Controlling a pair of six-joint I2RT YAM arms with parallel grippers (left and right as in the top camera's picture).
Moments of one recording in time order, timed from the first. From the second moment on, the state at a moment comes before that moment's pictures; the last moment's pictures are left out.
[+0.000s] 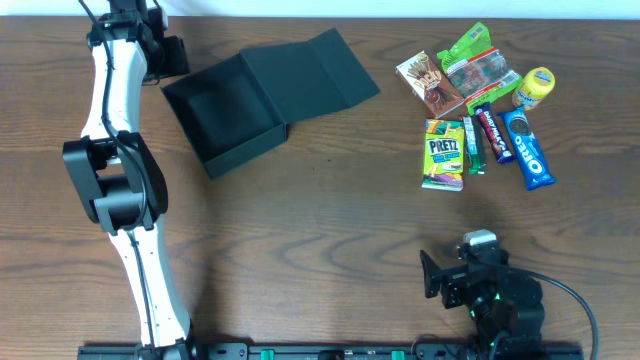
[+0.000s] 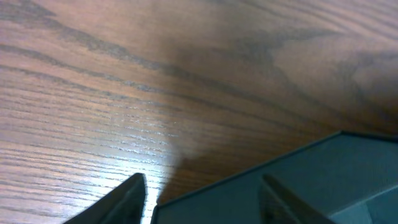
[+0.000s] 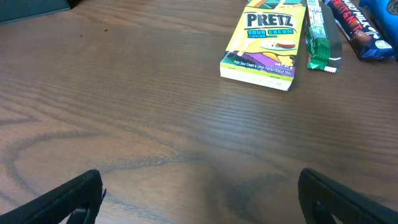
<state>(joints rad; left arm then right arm) 0.15 2.43 2.23 -0.91 0.12 -0.07 0.10 0.01 0.17 -0.72 -0.16 -0.01</state>
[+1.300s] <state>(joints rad) -0.04 2.43 2.20 -1.47 0.29 -0.01 0.10 0.01 0.17 -0.72 -0.16 -0.01</state>
